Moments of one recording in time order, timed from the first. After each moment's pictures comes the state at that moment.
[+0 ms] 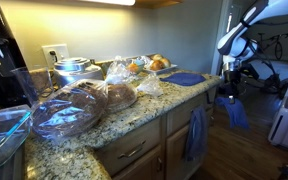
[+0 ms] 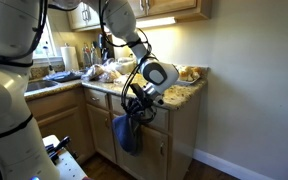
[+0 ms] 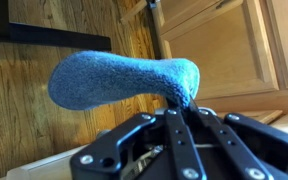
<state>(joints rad) -0.23 0.40 -0.03 -2.13 0.47 1.84 -0.58</state>
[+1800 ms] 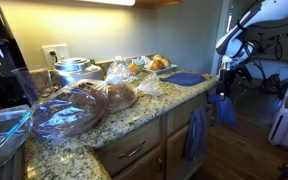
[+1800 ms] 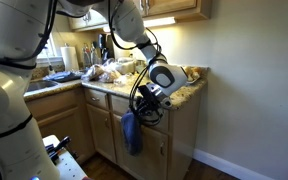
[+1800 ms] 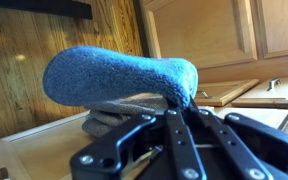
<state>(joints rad) -0.27 0.49 -0.04 -2.01 0.60 1.84 -0.66</state>
